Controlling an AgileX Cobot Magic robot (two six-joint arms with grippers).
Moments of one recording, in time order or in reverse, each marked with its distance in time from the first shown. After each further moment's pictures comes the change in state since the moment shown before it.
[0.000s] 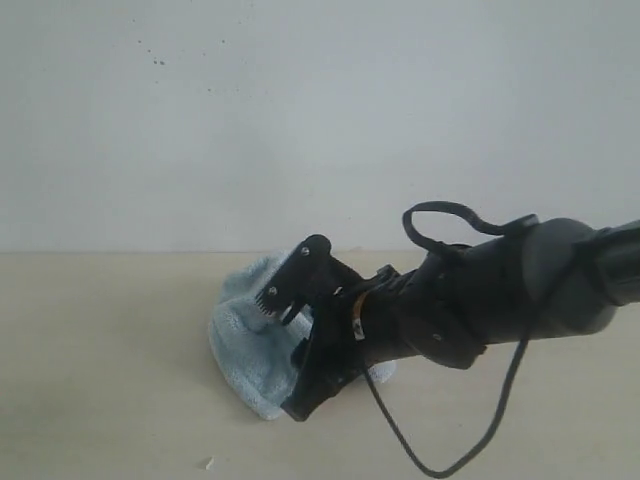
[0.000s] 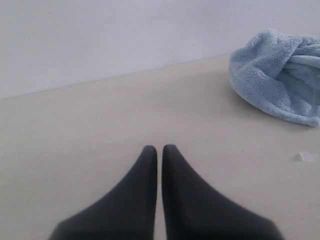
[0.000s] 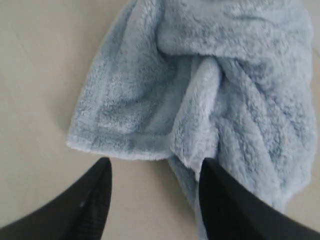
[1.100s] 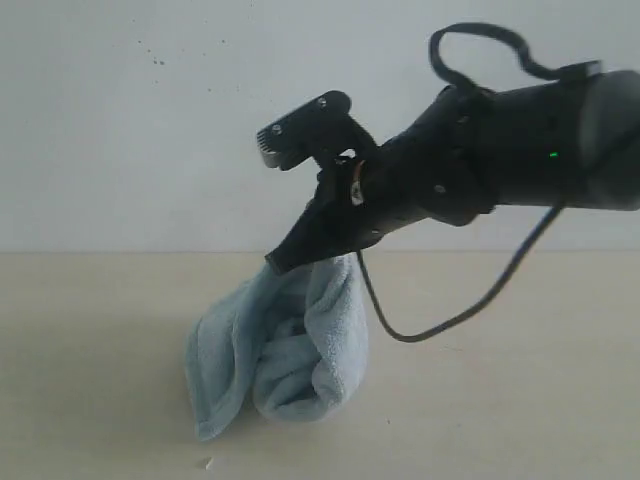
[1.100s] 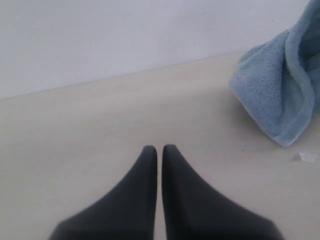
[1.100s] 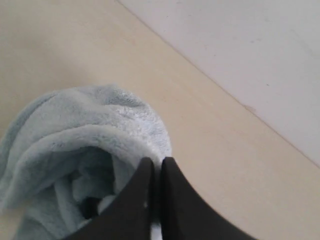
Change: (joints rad) left arm 0.000 0.000 0.000 0.000 0.000 0.000; right arm -0.004 -0.130 -0.253 -0.049 0.288 0.240
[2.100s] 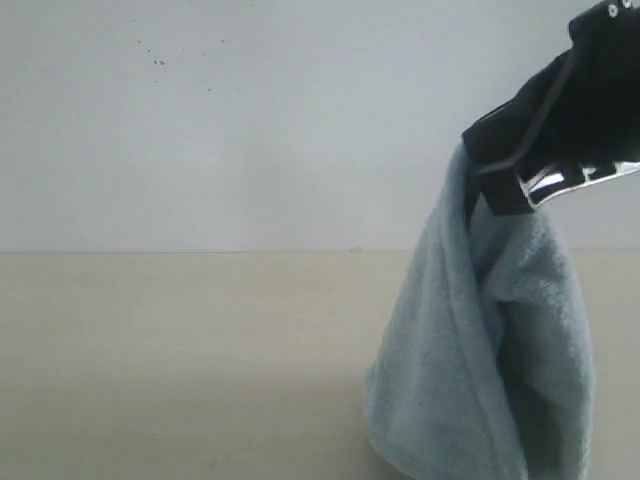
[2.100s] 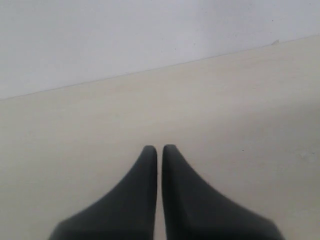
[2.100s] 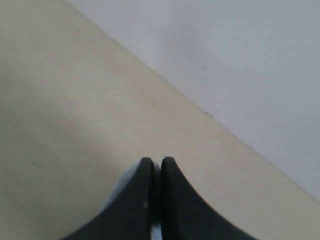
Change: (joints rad) left arm 0.000 0.000 0.000 0.000 0.000 0.000; right arm -0.106 -0.702 0.269 0.521 0.237 -0.566
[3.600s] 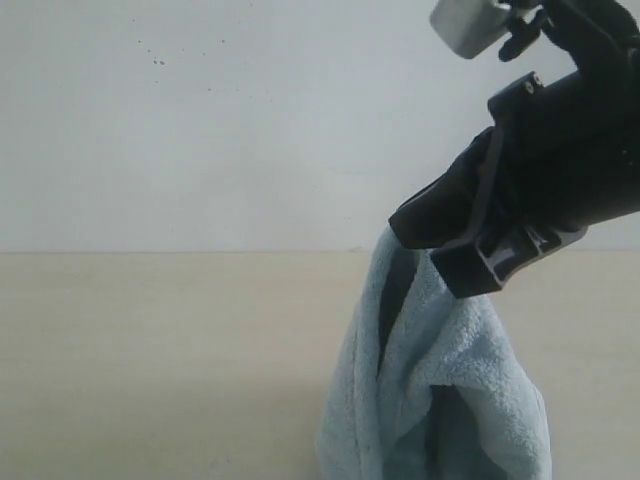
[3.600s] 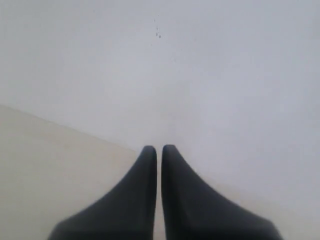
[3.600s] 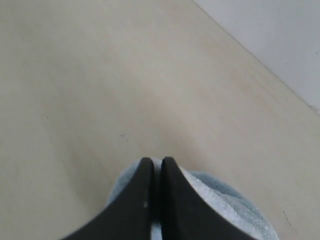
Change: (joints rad) left arm 0.000 0.000 0.000 -0.331 -0.300 -0.276; right arm 0.000 0.075 0.000 0.358 0.143 -0.297
